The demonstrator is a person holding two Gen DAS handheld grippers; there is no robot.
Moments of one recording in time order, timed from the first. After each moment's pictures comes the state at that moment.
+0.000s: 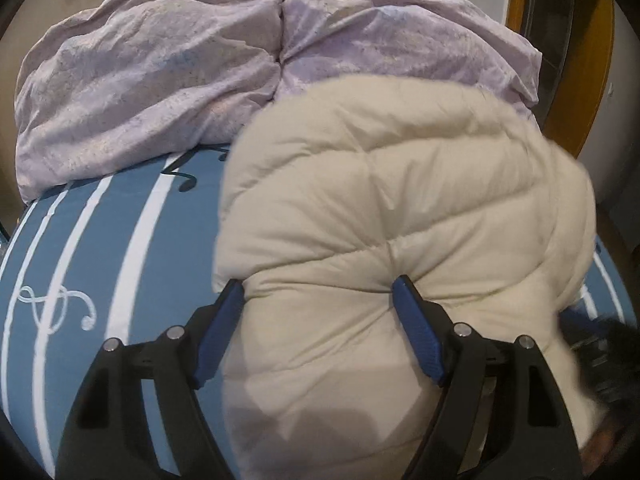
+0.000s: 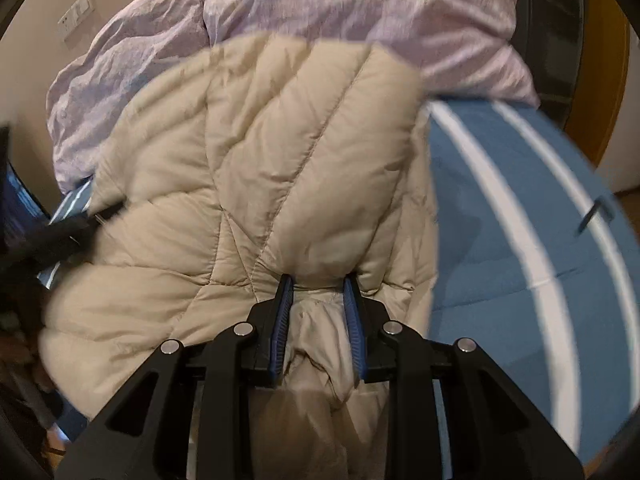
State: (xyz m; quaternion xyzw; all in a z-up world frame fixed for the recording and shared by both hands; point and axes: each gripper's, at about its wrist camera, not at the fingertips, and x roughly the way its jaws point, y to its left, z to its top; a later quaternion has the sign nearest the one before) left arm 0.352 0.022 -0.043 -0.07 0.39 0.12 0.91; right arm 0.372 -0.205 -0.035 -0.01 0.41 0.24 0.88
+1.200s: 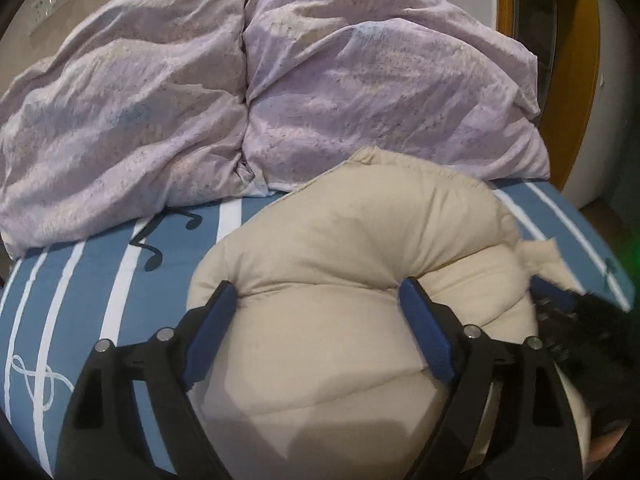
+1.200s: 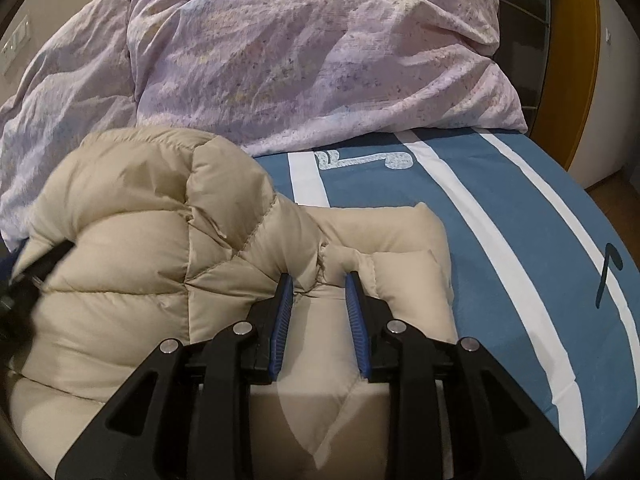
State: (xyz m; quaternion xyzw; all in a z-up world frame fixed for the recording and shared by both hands) left arm 0.423 0.018 -0.040 -0.03 0.35 0.12 0.93; right arm 0.478 -0.170 -0.080 0.02 0.40 0.15 0.90
